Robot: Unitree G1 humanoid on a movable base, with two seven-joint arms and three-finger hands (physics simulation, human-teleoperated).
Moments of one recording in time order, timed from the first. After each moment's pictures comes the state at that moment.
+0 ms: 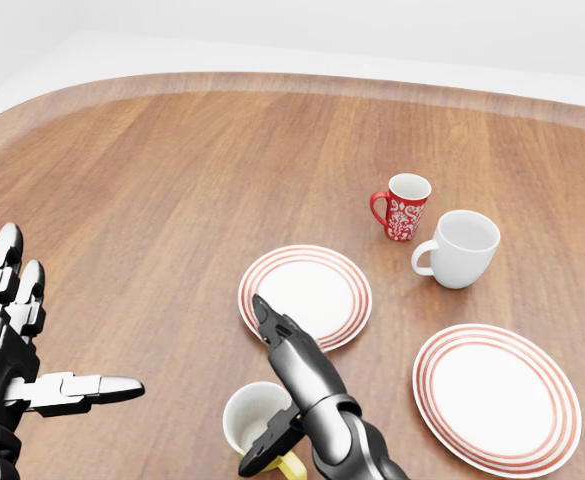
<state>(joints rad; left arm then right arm) 0.00 0.10 0.23 -0.18 -0.05 0.09 -0.11 -0.37 0.12 0.18 0.71 -0.66 -0.09 -0.01</state>
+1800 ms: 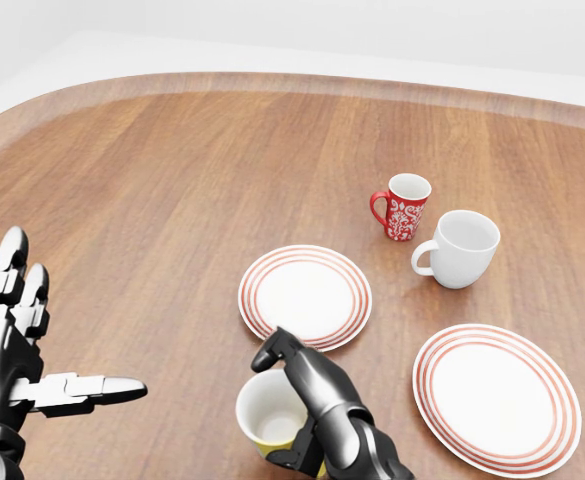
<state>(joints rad) -0.01 0.10 0.23 -0.16 -0.04 0.09 -0.11 -0.41 0.10 0.15 0.86 -0.71 -0.09 -0.05</state>
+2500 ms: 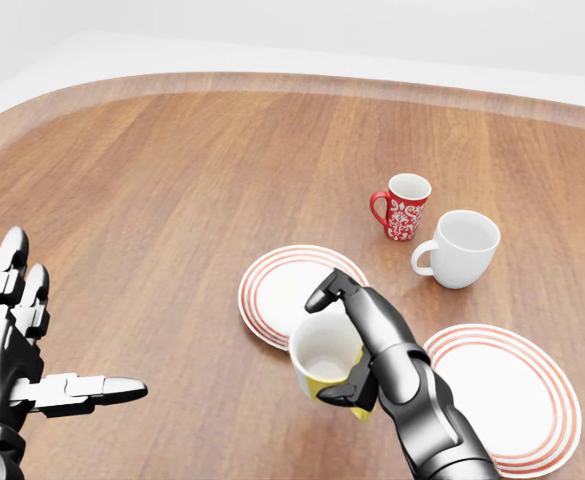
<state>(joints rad) -0.01 0.10 0.23 -0.15 -0.04 0.09 -0.11 -0.50 -0.04 0.05 0.76 -0.58 -0.05 0.02</state>
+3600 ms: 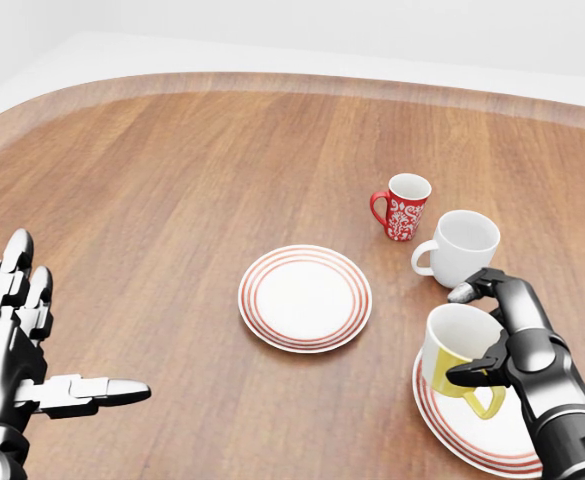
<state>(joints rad) -0.01 0.10 0.22 -0.15 -0.03 0.09 -0.10 -0.70 -0.36 -0.11 1.24 -0.35 -0.09 -0.08</state>
